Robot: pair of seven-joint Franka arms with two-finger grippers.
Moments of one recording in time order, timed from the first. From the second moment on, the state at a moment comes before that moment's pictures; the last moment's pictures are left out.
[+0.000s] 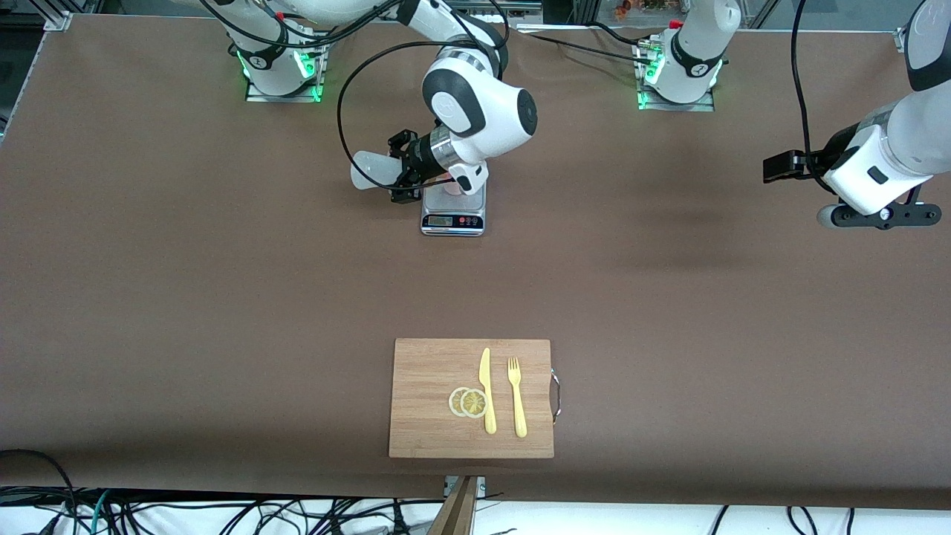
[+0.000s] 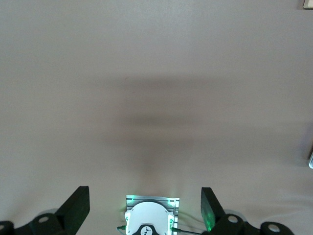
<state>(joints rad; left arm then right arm) 0.00 0.13 -0.08 -1.52 0.01 1.33 -0.11 0.60 0.68 0.47 -1.43 -0.66 1.24 -0.59</state>
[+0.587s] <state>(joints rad) 0.01 0.13 -0.08 -1.52 0.01 1.33 -0.08 0.48 0.69 0.47 -1.38 -0.56 1.30 -0.78</state>
